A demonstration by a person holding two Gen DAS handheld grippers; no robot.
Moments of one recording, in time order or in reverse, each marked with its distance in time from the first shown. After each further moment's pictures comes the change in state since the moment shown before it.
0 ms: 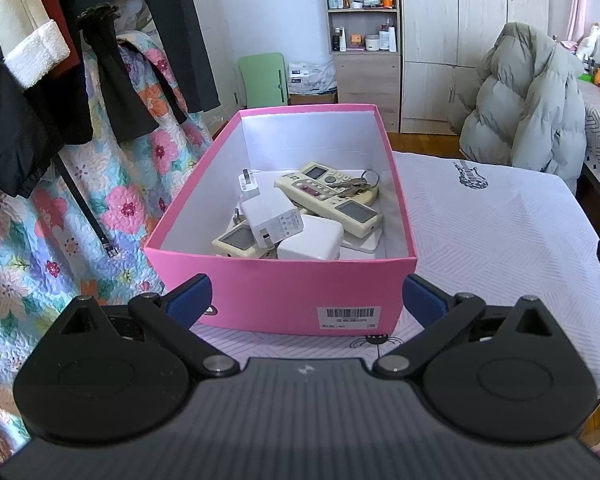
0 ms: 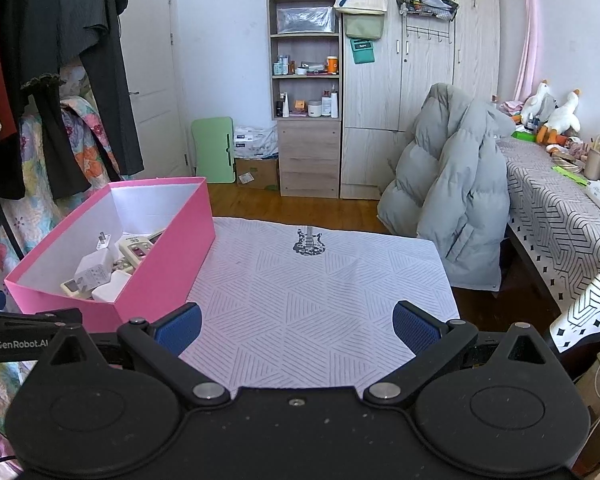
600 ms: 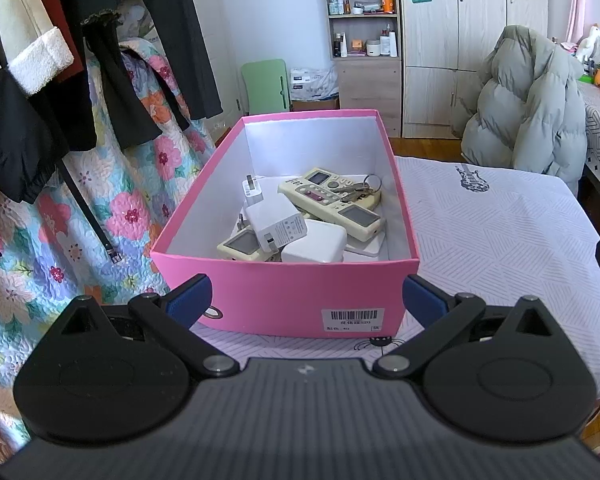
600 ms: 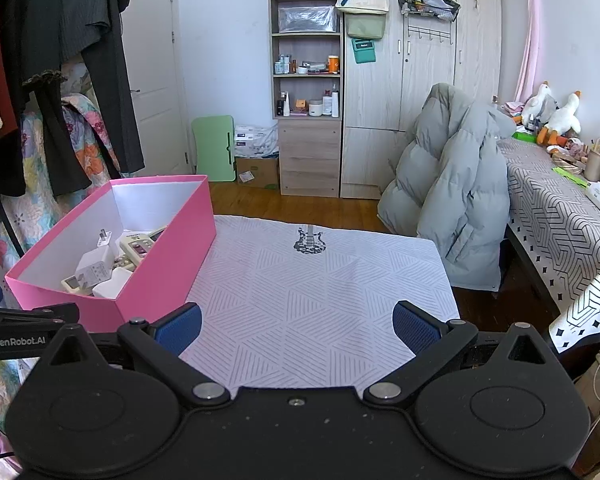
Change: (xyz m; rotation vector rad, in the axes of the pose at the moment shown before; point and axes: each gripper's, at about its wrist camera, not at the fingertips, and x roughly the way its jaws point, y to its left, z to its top) left arm -0.004 0.000 -0.002 0.008 -0.018 0.009; right arm -0.001 0.002 -0.002 -0.008 0.004 0.000
